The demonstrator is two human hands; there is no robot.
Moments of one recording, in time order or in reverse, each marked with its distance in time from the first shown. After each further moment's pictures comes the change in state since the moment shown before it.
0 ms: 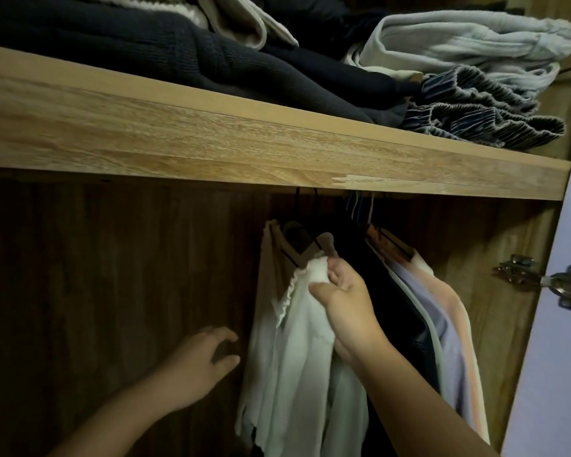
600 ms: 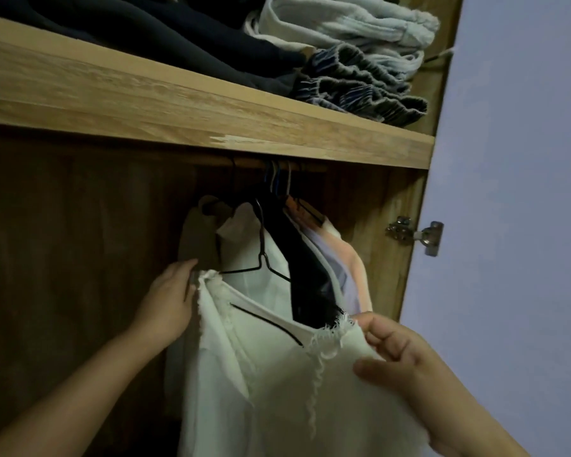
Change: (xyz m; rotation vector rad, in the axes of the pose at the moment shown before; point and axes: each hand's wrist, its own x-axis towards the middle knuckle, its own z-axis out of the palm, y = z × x) left_hand 0.038 0.055 0.049 -0.025 0.341 0.169; right_hand -0.148 -0.030 -0.149 -0.012 -0.203 0.159
